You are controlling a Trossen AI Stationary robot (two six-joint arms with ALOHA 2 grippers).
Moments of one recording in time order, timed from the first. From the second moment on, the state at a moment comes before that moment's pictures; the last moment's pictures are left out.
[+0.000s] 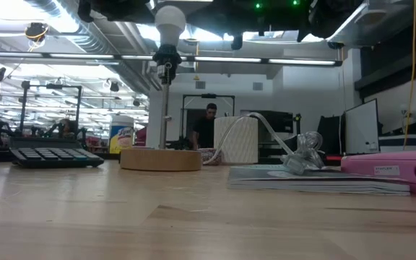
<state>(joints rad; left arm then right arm) -0.38 1.26 0.66 0.61 -1.37 0.10 -0.05 1.68 0.98 0.81 0.16 -0.03</state>
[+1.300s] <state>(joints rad) -0.30 1.26 0.66 0.63 -1.30 0.13 -0.07 1.68 0.98 0.77 0.13 0.02</state>
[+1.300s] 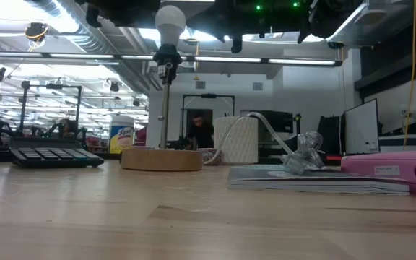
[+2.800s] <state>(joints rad) -0.28 1.26 0.66 0.63 -1.36 0.09 0.02 1.68 0.98 0.87 0.32 -0.14</state>
